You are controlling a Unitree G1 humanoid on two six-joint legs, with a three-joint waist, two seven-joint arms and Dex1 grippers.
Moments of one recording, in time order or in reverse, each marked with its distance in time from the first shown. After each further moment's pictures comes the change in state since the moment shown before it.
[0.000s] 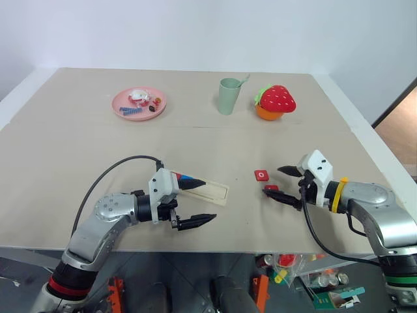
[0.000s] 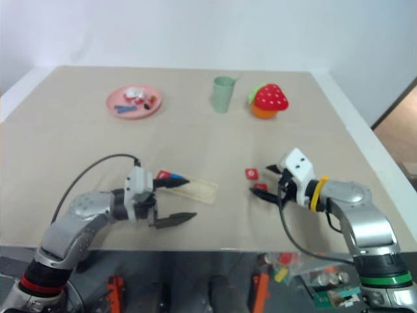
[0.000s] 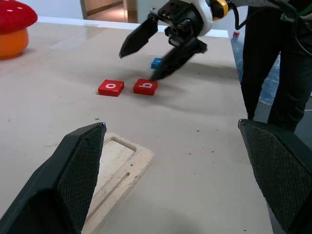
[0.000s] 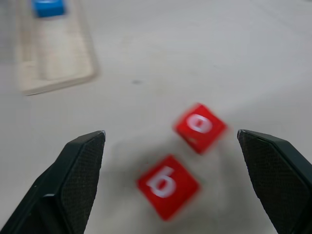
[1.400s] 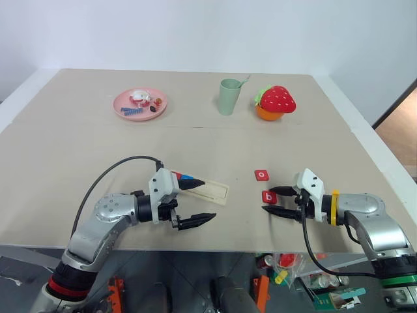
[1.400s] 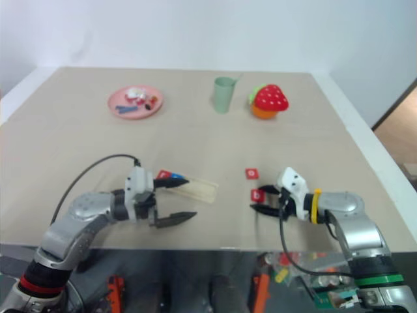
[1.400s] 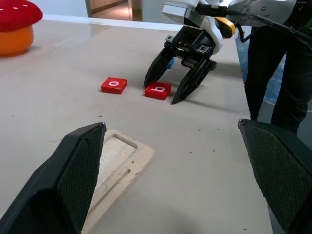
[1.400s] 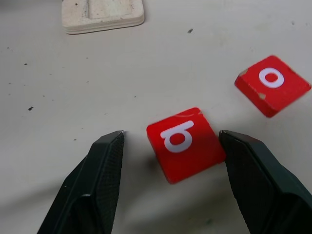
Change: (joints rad) left arm 0.002 0.003 -0.007 -0.003 -0.001 0.009 0.008; right arm 0.055 0.017 0.026 0.124 -0.057 -0.124 0.104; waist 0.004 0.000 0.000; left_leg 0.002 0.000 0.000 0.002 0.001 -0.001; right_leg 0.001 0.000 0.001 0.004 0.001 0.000
